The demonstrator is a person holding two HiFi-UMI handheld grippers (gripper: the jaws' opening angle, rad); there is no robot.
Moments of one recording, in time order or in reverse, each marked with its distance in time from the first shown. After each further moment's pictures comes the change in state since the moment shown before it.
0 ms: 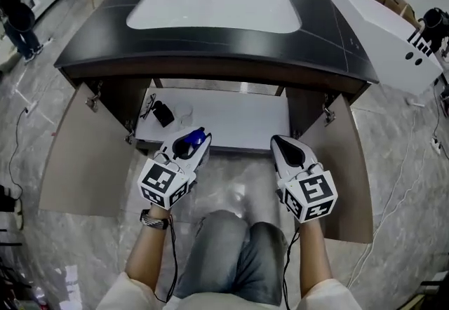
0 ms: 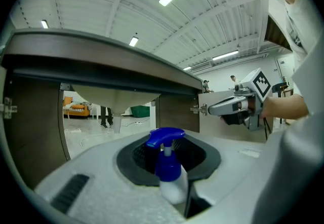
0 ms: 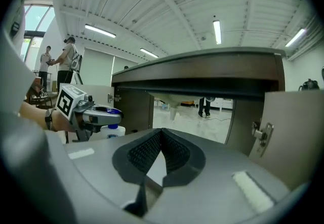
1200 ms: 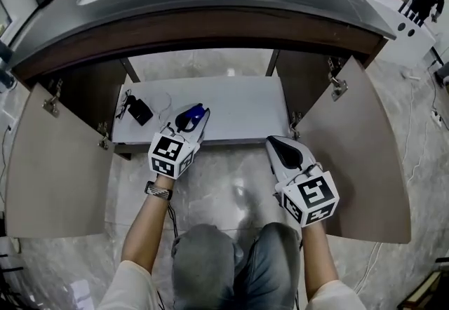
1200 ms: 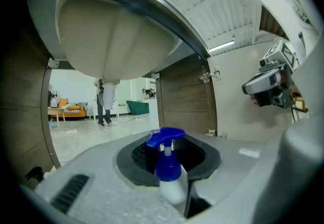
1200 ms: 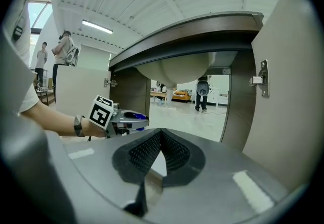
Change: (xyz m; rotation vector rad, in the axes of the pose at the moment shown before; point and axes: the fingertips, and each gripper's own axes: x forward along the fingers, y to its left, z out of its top) left arm 0.117 0.045 -0.135 0.075 0.036 -0.017; right arm 0.021 -0.010 -0.112 0.019 0.024 -0.038
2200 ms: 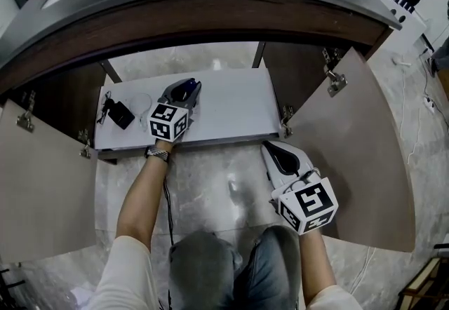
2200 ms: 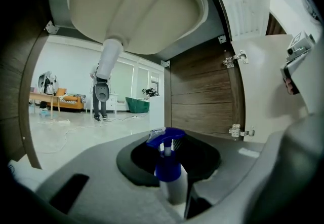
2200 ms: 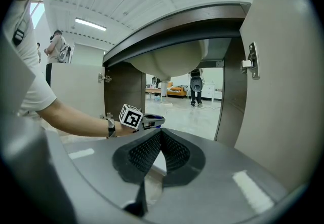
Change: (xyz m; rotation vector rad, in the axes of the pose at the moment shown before) left arm 0.118 0.062 -0.056 -0.085 -0.024 -0.027; right arm 0.003 -0.018 -0.028 0.044 0.041 -0.040
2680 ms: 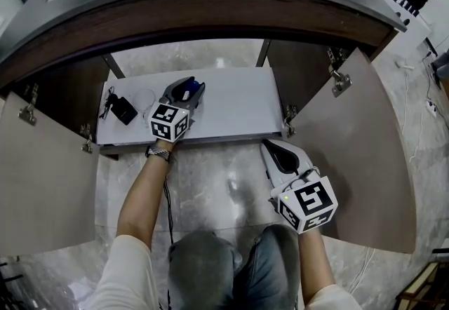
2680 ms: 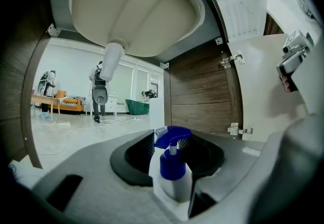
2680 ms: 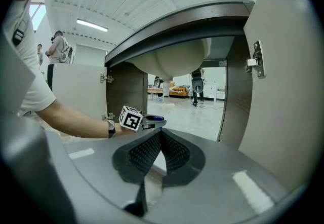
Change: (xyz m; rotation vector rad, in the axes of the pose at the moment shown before) left arm -0.010 0.001 -0.004 0.011 -0.024 0.001; right arm 0.005 0.007 0.000 -0.003 -0.003 0.023
